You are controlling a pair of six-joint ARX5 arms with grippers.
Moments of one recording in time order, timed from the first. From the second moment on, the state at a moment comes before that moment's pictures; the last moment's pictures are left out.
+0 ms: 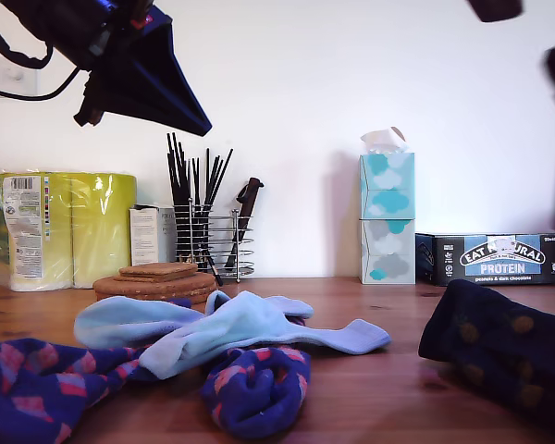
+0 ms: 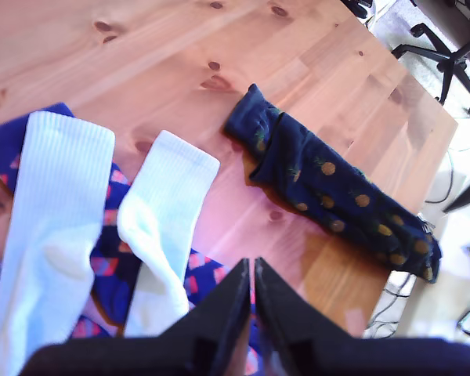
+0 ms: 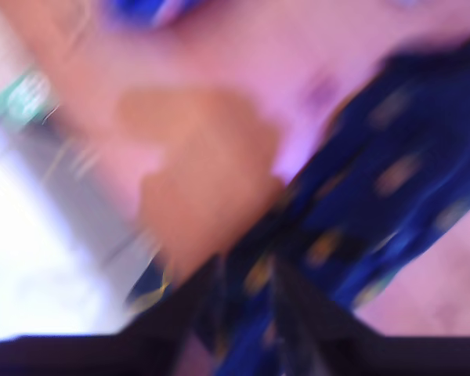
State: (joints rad) left arm -0.44 1.44 1.18 -0.61 0.60 0.03; right arm 0.60 1.12 0.88 -0.97 -0.06 -0.31
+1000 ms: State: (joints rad) left arm -0.39 1.44 1.18 -0.60 0.59 0.05; right arm 0.40 1.65 0.89 -0.56 0.04 -0.29
